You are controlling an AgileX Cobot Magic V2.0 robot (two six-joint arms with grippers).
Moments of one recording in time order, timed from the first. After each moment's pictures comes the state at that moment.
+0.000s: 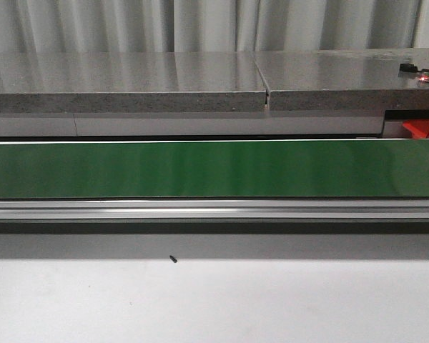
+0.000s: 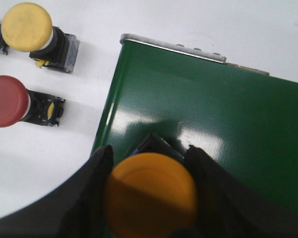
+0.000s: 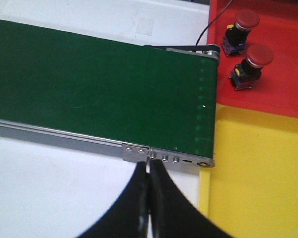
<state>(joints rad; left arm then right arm) 0.16 1.65 -1.22 0.06 0.73 -0.13 0.02 0.73 -0.74 0.02 0.76 -0.08</state>
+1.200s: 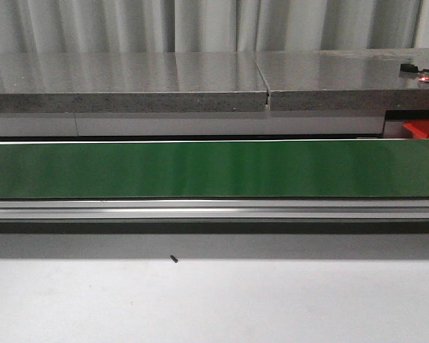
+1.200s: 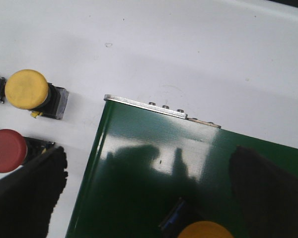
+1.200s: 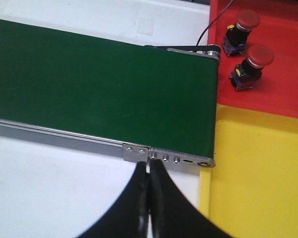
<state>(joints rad) 0.17 1.66 -1.37 -0.03 0.79 -0.08 0.02 0.73 -0.74 0.02 0.76 -0.08</state>
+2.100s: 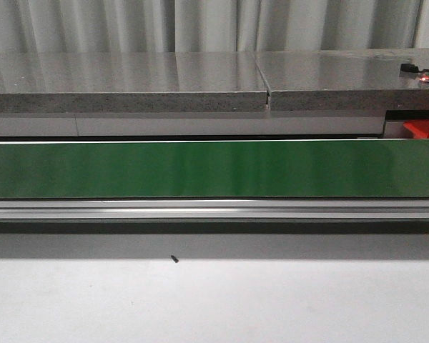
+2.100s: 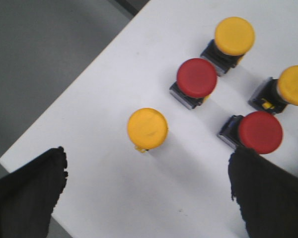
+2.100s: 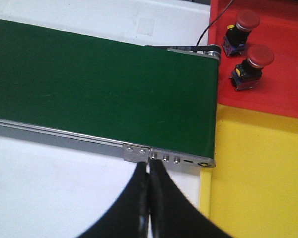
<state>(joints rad) 0.64 1.65 -1.37 0.03 0.86 -0.10 0.02 0.73 -0.74 0.02 0.76 -0.08</state>
